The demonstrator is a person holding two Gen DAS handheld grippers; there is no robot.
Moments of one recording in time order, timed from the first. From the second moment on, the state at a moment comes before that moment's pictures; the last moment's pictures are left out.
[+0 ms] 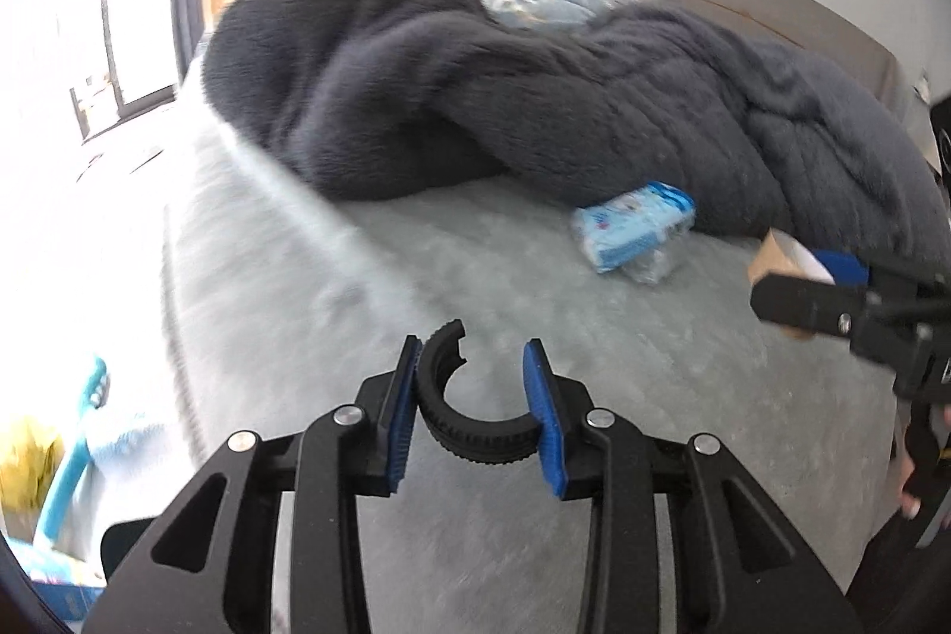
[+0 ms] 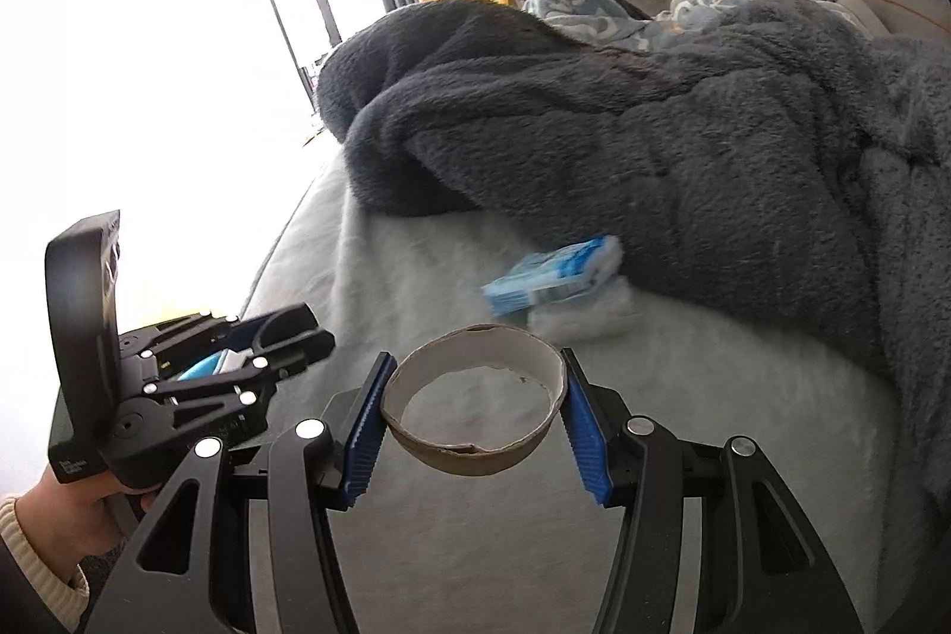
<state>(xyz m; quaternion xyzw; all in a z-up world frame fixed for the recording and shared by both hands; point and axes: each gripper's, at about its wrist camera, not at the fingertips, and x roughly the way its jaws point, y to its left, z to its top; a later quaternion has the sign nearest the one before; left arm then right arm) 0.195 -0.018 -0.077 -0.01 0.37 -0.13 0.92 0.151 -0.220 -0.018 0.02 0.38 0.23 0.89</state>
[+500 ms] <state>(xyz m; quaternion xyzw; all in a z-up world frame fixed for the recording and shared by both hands) 0.165 0.061 -0.069 -0.07 0.37 -0.06 0.92 0.135 -0.165 -0.002 0.02 0.38 0.27 0.88</state>
